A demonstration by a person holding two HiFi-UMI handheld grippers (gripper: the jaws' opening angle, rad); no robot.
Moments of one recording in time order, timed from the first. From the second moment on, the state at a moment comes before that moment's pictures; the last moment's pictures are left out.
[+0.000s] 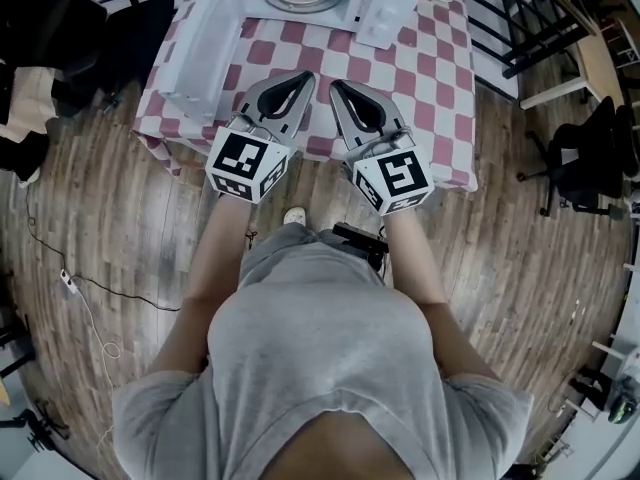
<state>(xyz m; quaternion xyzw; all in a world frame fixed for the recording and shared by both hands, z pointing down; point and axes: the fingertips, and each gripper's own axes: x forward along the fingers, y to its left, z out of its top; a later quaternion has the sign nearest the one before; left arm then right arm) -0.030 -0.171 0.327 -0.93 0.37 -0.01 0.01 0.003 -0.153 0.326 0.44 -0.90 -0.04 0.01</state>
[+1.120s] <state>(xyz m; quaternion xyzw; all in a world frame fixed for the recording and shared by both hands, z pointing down) -0.014 -0.372 0.405 -0.86 0.46 0.04 -0.22 0.031 -0.338 0.390 0.40 -0.91 0.03 0.04</state>
